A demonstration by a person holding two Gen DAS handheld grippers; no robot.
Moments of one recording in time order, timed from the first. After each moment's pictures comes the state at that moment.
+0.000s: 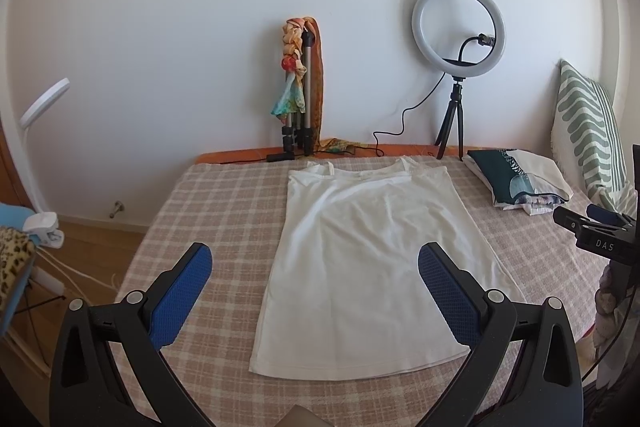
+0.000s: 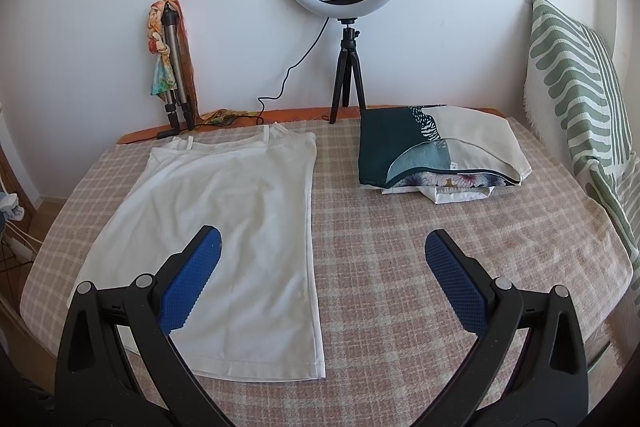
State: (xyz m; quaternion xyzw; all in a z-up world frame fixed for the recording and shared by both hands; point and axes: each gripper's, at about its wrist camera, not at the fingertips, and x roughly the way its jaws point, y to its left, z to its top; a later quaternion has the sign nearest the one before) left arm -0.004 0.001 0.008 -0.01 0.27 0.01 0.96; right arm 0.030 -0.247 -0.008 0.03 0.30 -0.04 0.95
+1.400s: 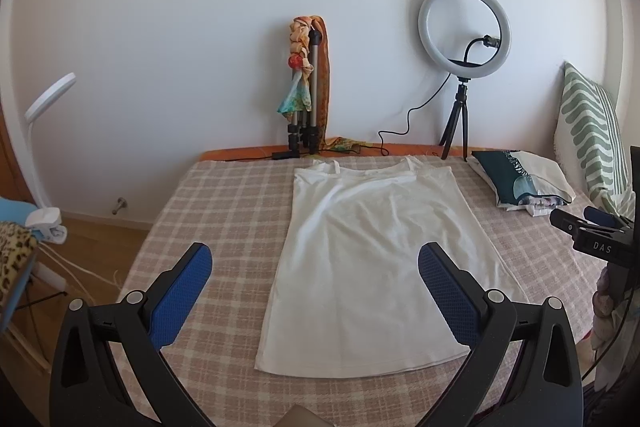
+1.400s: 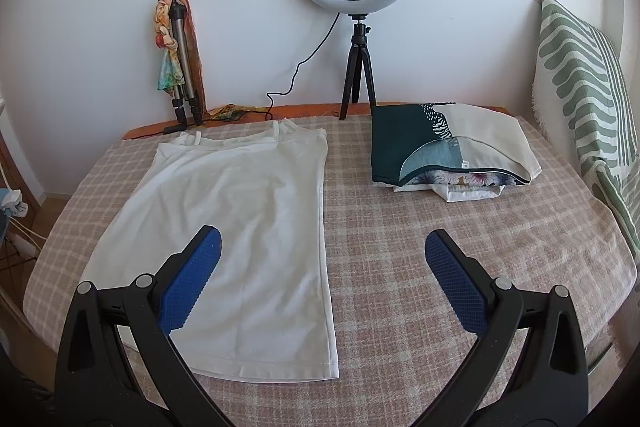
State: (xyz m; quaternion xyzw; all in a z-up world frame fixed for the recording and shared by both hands) left arm -0.005 0.012 0.010 -0.02 0.28 0.01 0.96; right arm 0.033 -0.232 -0.016 0.03 0.30 -0.03 0.95
